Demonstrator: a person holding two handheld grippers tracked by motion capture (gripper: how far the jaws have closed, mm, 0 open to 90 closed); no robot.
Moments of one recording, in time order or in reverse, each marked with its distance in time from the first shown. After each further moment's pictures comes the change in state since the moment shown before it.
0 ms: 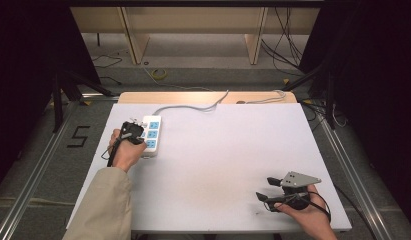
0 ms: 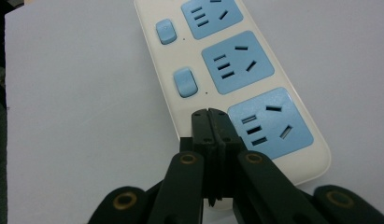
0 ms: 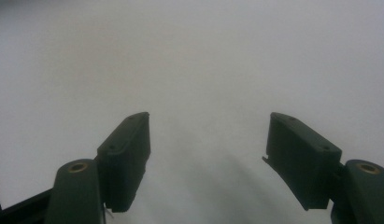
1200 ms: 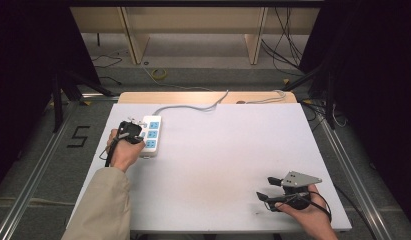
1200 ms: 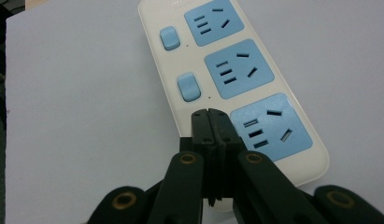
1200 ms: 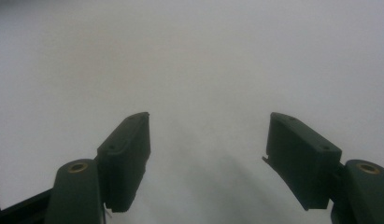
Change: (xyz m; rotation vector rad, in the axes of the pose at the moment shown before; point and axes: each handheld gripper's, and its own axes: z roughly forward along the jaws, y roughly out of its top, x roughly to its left) left arm 0.005 -0.001 -0.003 -0.027 -0.019 -0.009; right arm -0.001 0.000 -0.001 -0.004 -0.002 0.003
